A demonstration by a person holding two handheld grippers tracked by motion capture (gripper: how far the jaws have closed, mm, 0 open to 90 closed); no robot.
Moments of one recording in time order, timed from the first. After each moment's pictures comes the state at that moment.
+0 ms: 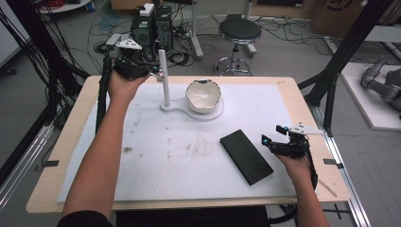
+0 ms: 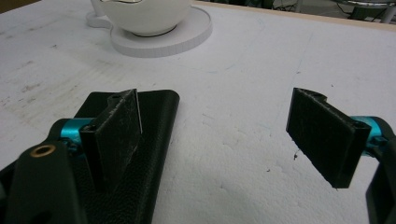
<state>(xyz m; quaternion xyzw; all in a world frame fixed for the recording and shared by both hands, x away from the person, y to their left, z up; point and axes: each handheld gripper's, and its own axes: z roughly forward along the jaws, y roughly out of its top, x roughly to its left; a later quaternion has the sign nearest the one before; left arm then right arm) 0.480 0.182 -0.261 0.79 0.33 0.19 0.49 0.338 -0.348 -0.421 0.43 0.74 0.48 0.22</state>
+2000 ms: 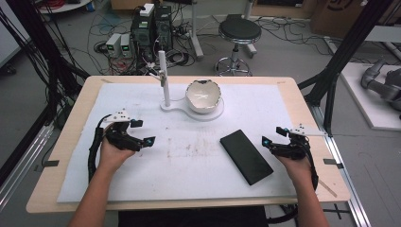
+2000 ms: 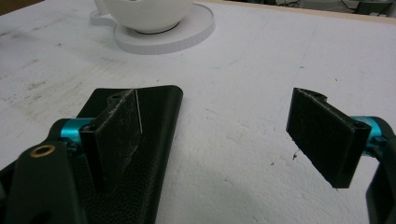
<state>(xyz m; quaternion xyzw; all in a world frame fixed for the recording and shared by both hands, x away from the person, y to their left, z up) 0.364 0.216 -0.413 0.79 0.31 0.09 0.52 0.335 -0.349 -0.423 0.43 0.74 0.48 0.21</state>
